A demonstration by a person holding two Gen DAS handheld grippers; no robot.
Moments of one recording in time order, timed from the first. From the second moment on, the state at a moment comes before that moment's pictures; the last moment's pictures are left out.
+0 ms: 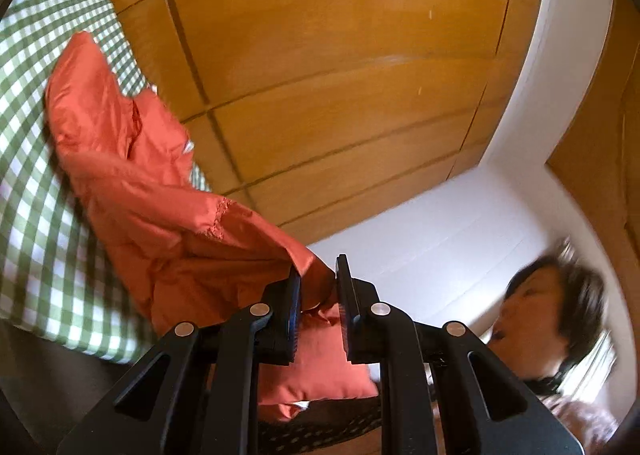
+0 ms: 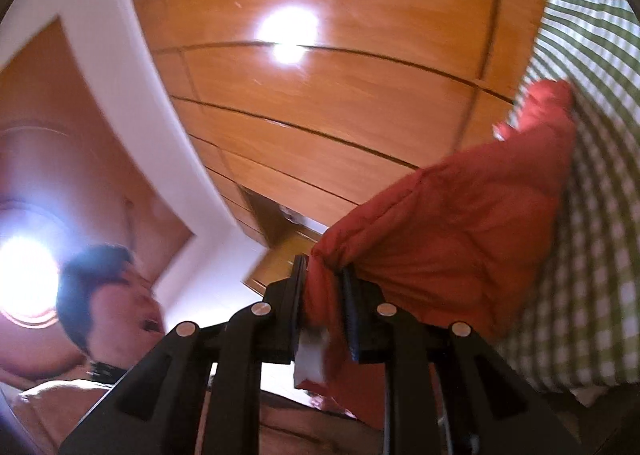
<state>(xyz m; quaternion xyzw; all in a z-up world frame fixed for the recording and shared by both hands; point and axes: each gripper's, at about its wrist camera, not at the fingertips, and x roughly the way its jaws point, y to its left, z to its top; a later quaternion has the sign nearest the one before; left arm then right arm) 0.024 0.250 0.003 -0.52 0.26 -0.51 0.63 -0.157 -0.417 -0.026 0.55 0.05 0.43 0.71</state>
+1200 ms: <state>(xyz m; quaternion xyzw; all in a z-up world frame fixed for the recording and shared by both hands) 0.072 0.285 -0.139 -0.38 0.64 -0.26 0.61 -0.120 -0.468 -0.076 0.51 0.36 0.15 0.76</state>
